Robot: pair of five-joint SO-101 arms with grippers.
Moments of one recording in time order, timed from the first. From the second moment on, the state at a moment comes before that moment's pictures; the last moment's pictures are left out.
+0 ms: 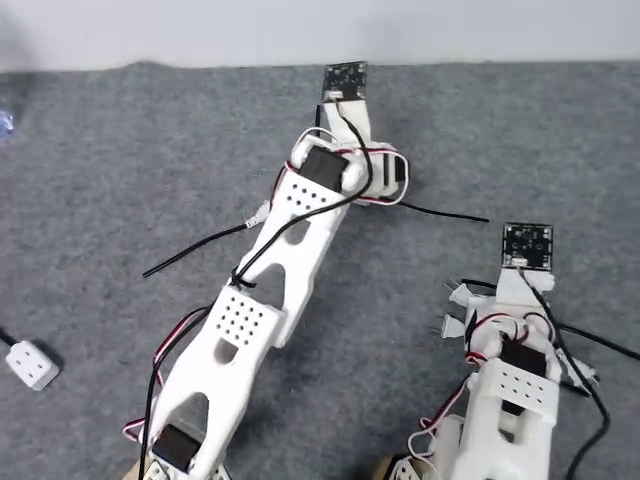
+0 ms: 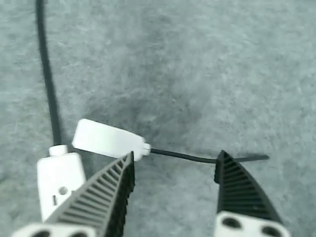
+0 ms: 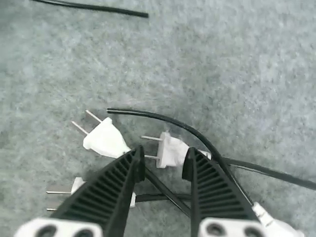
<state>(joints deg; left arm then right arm) 24.5 70.3 -88.2 87.0 33.3 20.3 -50.0 77.8 31.1 14.7</state>
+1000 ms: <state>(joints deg) 19.4 74.4 -88.5 98.7 35.1 17.9 -50.0 77.8 31.1 15.2</state>
